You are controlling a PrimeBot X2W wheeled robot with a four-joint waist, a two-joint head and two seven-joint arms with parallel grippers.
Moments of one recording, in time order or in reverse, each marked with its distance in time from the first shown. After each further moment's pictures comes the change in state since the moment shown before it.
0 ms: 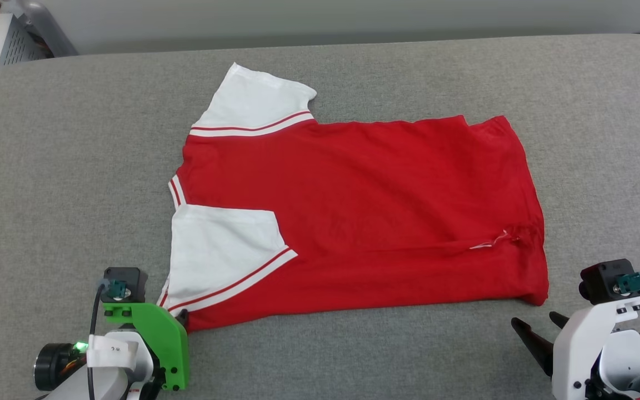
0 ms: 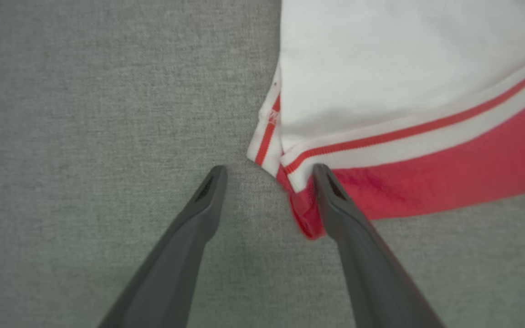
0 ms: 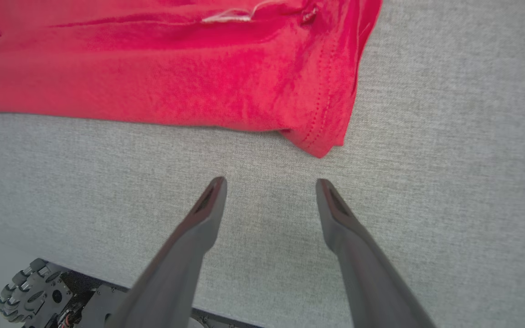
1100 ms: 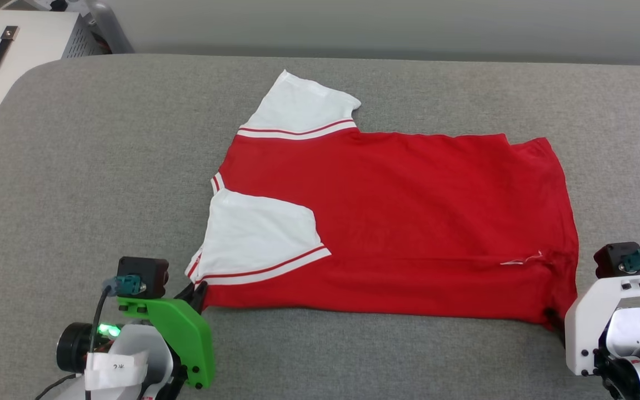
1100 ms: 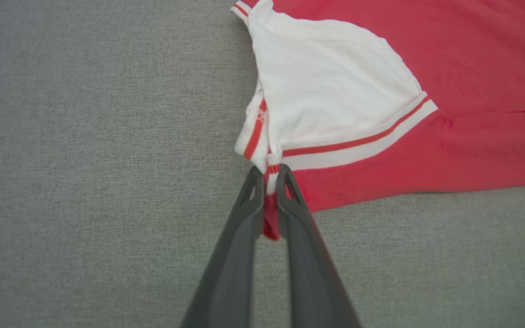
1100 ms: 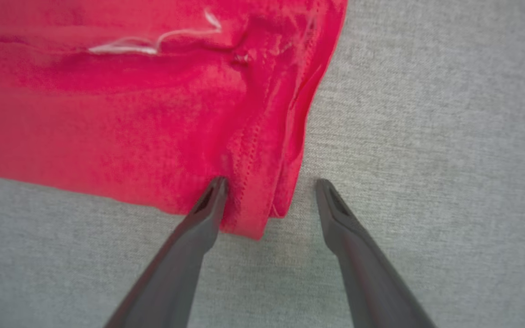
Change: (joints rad) left arm 0.021 0.021 0.018 -0.253 0.004 0.000 -0.074; right arm -0.151 0.017 -0.078 0.284 -0.183 0.000 -0.022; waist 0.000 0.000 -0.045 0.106
